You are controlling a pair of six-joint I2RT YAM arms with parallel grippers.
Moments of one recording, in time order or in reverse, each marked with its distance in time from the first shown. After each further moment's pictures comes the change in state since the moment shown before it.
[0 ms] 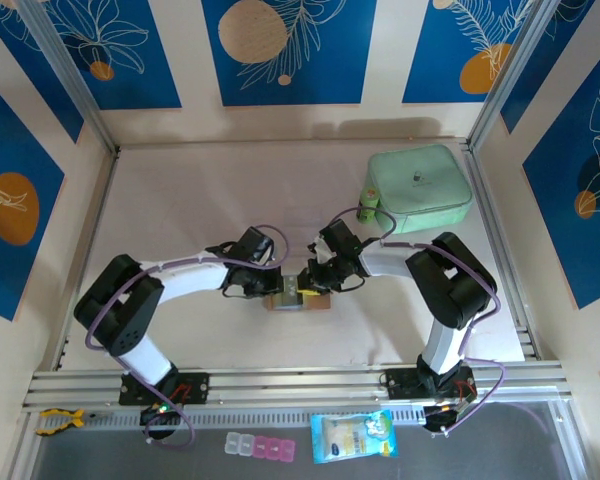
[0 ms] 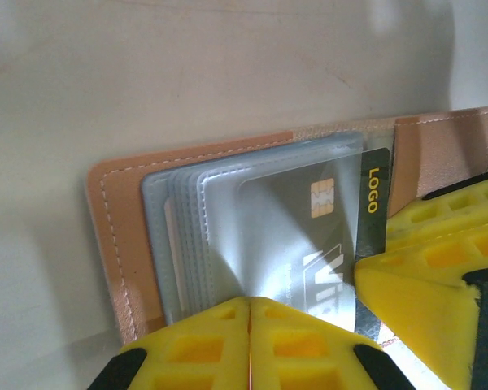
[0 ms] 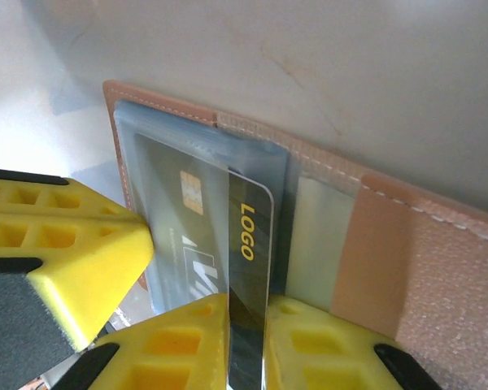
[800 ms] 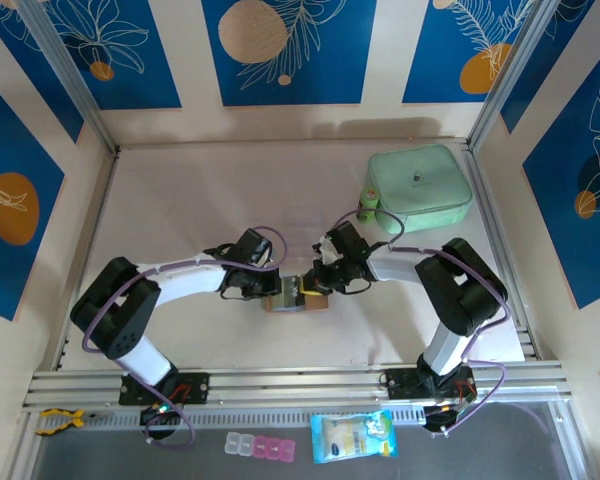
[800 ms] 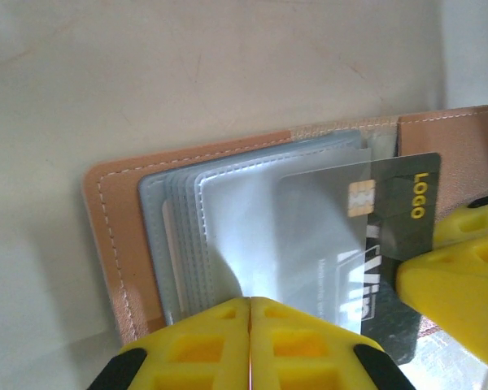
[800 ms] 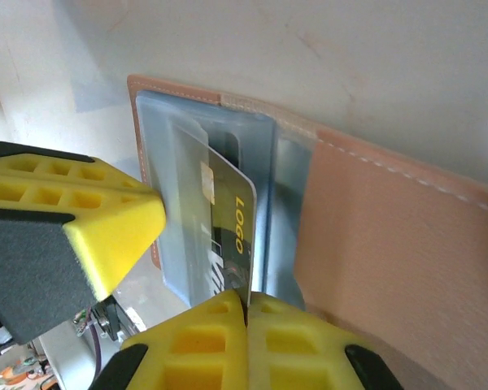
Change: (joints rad) left arm 0.000 -0.017 -0.017 -0.001 -0.008 0.000; right arm -0.034 -0.079 -0.077 0.039 -0.016 -0.009
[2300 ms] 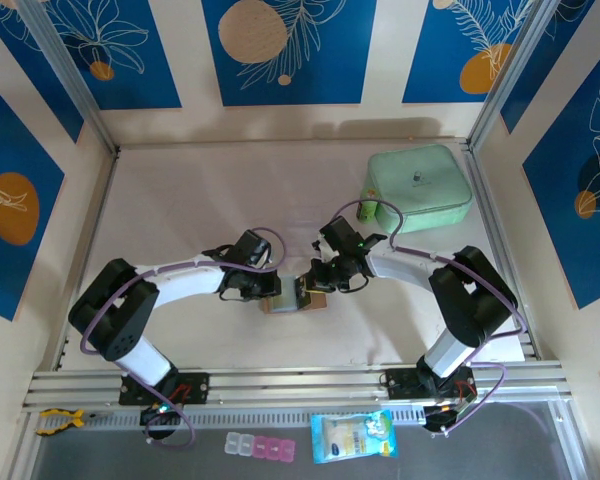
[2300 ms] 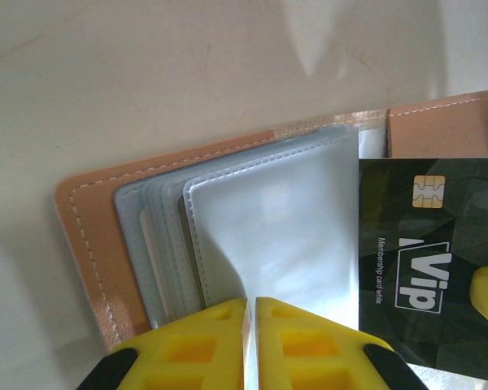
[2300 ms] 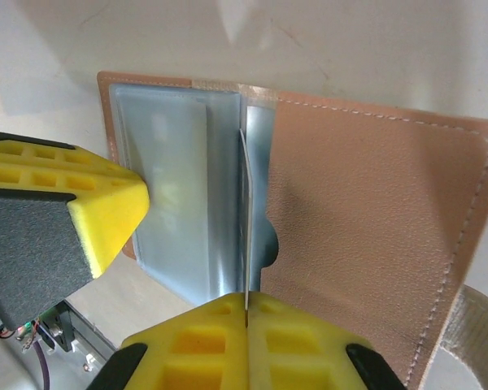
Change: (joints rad) left arm 0.000 -0.013 -0.015 0.003 -0.008 0.000; right arm 0.069 -0.066 0.109 -0.266 0.196 -0.045
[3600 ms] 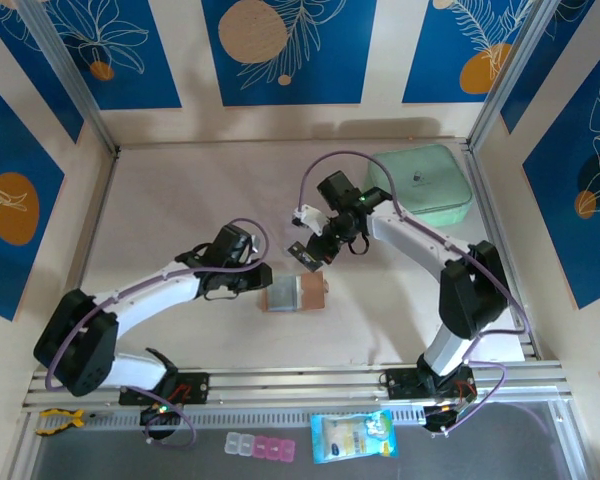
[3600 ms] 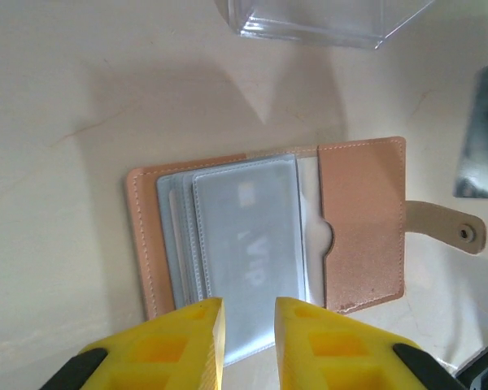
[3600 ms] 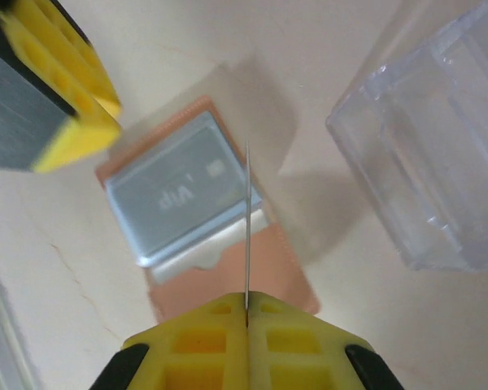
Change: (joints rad) left arm 0.066 -0.245 -0.041 -0.060 -0.035 0.026; right arm -0.066 0.072 0.470 -0.465 0.081 -1.050
